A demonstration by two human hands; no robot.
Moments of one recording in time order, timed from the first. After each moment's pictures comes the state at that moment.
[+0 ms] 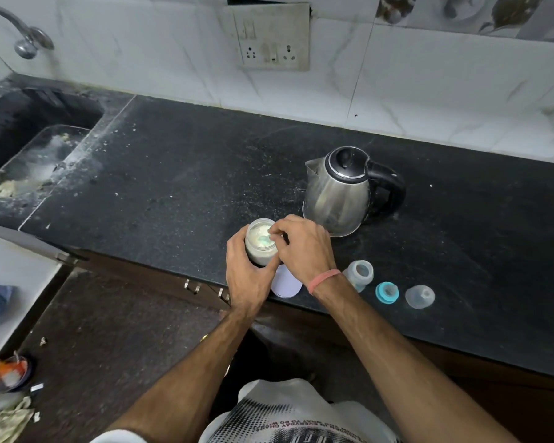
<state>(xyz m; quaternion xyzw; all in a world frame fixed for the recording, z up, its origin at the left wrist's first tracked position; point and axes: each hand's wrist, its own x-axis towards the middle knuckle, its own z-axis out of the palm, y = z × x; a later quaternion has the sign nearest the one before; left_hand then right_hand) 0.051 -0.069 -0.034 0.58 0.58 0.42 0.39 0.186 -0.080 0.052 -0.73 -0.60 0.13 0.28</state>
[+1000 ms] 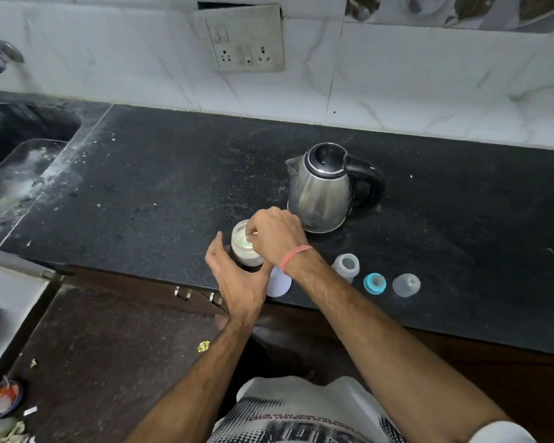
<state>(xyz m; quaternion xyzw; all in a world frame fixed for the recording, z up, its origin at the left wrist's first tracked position) 0.060 -0.086 -0.035 0.56 0.62 0.42 0.36 0.176 -0.050 0.073 -0.76 -0.63 0.13 0.11</state>
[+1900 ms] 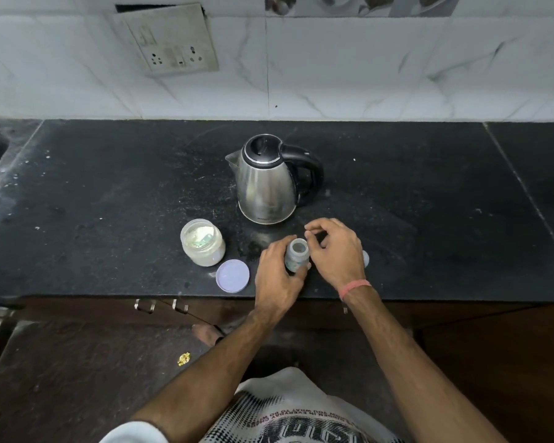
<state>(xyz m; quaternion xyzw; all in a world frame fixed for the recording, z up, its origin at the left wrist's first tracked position) 0.166 -0.149 -0.046 0.78 0.41 0.24 0.40 0.304 -0.209 0.027 -0.83 -0.40 0.10 0.37</state>
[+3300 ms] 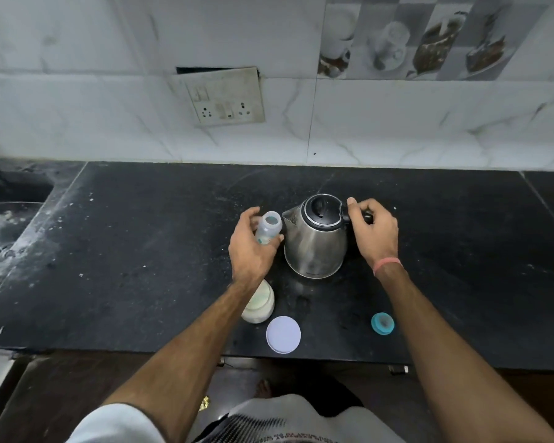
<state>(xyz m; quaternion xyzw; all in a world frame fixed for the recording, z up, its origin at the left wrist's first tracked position) 0.130 0.076 0.025 0.68 0.49 0.35 0.43 0.346 -0.060 0.080 -0.81 -0.28 0.10 0.50</state>
